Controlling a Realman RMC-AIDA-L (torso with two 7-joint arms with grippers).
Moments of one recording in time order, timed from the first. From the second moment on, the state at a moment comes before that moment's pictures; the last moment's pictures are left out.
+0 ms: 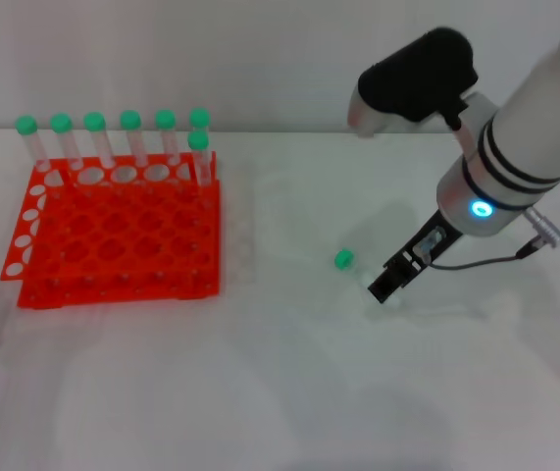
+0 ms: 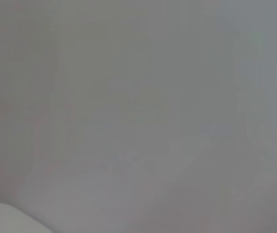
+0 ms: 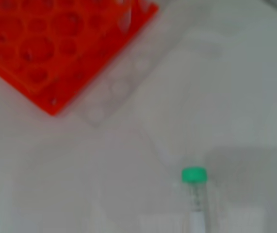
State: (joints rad) left arm -0.23 -2.08 -1.11 -0.12 -0.64 -1.38 2.41; right arm 0.92 2.03 -1.66 -1.16 0.54 1.40 -0.13
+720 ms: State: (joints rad) left arm -0.23 -2.09 -1.11 -0.12 -0.61 -1.38 2.41; right arm 0.99 2.03 -1.77 -0.92 0.60 1.26 -0.14
